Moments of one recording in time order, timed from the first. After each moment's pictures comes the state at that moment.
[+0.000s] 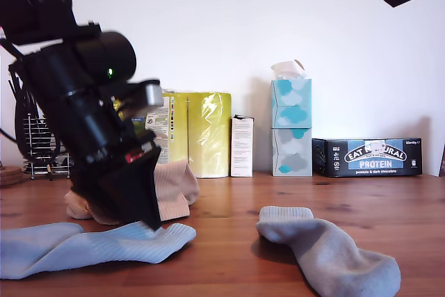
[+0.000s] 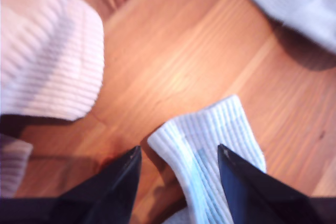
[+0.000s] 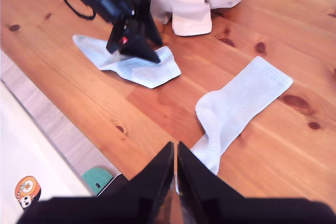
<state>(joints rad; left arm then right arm) -0.49 1.78 0.99 -0.42 0.32 0.21 0.64 0.73 0.81 -0.77 -0.18 0.03</state>
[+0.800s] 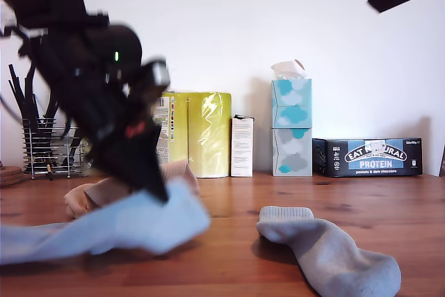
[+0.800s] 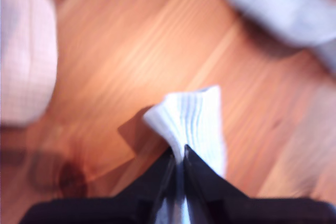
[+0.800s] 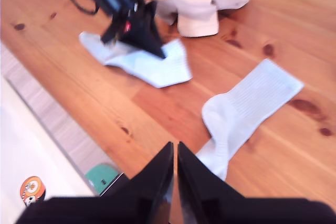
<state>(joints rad) -0.50 1.71 1.10 -0.54 0.51 0.24 0.64 0.80 0.81 -0.73 -0.23 0.01</state>
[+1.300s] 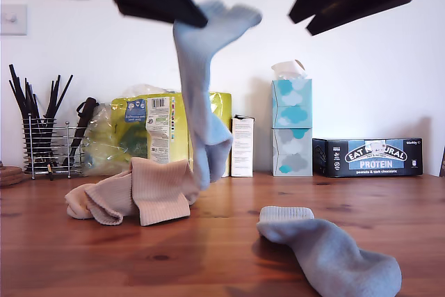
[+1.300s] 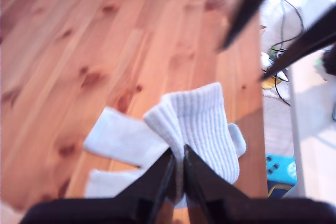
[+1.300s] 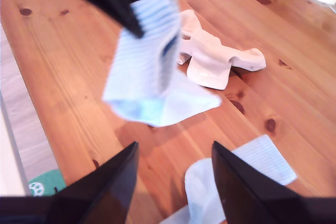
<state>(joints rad) -0.61 1.36 1.15 -0.60 0.64 0.54 0.64 0.98 0.81 -0.46 -0.28 -0.27</state>
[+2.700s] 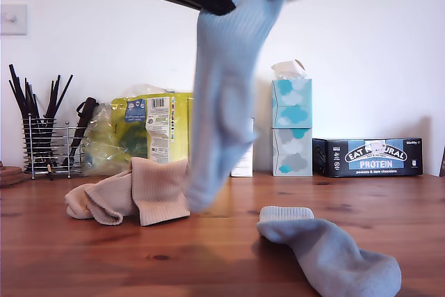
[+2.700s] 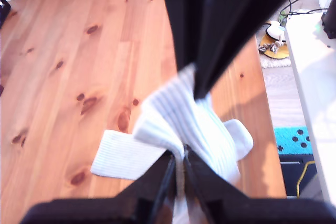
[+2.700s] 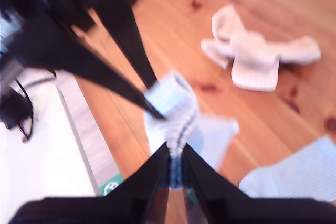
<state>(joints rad) -0.74 1.35 1.15 -0.55 0.49 0.60 0.59 1.12 1.04 -0.63 -0.49 -0.13</state>
